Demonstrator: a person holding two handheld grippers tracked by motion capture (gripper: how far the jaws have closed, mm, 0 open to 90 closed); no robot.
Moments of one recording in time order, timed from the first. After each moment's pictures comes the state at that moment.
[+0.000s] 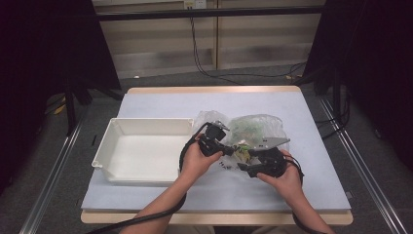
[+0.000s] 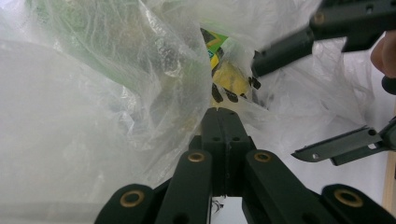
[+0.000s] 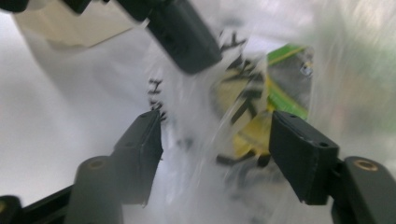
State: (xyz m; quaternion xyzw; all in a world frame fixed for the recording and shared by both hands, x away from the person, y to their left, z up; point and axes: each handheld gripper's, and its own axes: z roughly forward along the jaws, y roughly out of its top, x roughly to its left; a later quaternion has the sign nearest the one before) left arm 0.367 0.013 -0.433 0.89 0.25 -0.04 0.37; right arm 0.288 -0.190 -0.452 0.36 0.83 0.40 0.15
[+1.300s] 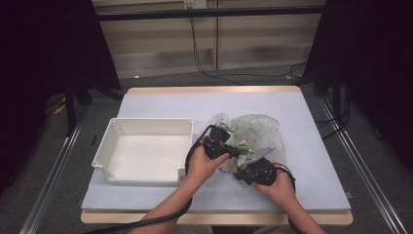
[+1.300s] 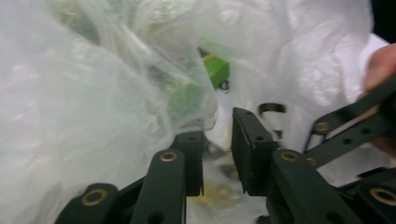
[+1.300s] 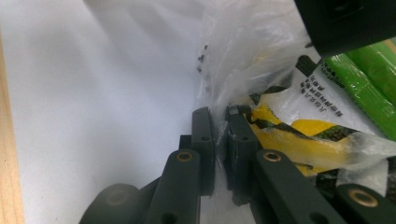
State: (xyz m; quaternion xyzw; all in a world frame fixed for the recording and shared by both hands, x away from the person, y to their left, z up) left arm 0.360 0.000 -0.439 0.88 0.27 -0.04 0.39; right arm 0.277 -0.169 -0.479 0.29 0.88 0.36 0.08
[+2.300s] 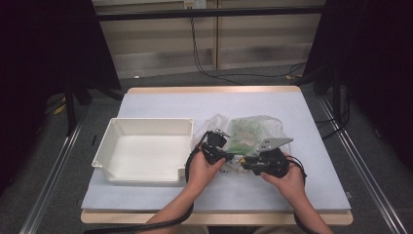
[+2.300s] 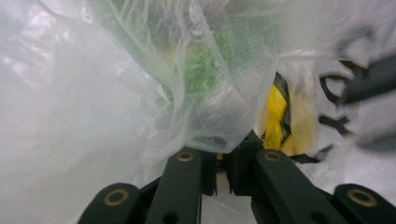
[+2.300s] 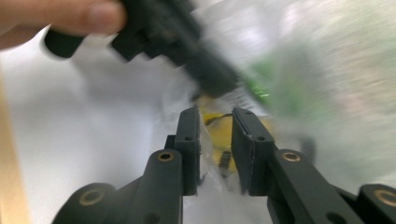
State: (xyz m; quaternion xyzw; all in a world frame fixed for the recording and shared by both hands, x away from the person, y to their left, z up) left arm 0.357 0.007 -0.467 0.87 0.33 -0.01 0.36; right arm 0.283 -0.198 -0.450 0.35 0.83 0.41 0.11
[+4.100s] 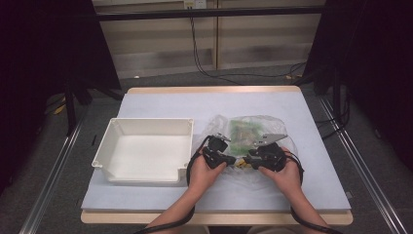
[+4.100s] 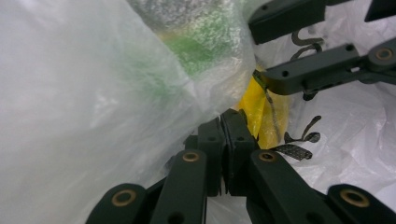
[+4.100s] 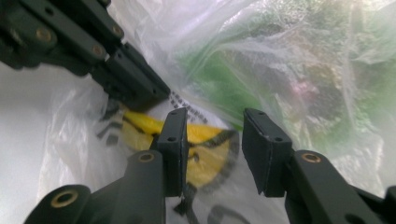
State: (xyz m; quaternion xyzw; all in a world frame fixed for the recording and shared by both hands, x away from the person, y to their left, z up) left arm 0.349 0.003 -0.477 0.88 0.31 -0.03 0.36; right arm 0.308 -0.200 -0.467 0.38 0.84 0.36 0.15
